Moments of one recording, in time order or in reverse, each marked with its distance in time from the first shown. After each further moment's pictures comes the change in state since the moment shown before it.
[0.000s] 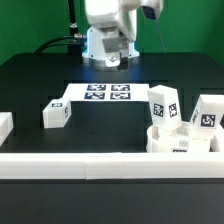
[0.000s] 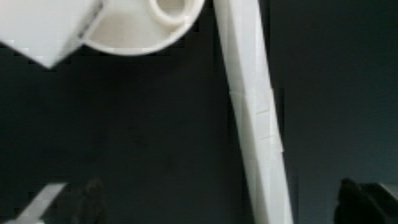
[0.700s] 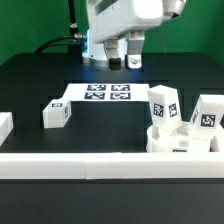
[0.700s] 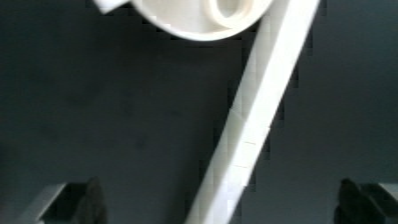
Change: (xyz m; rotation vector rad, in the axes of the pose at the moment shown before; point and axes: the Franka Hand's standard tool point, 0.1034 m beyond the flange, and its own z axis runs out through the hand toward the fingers) arm -0.003 -0.004 0.001 -0.081 0.019 -0.627
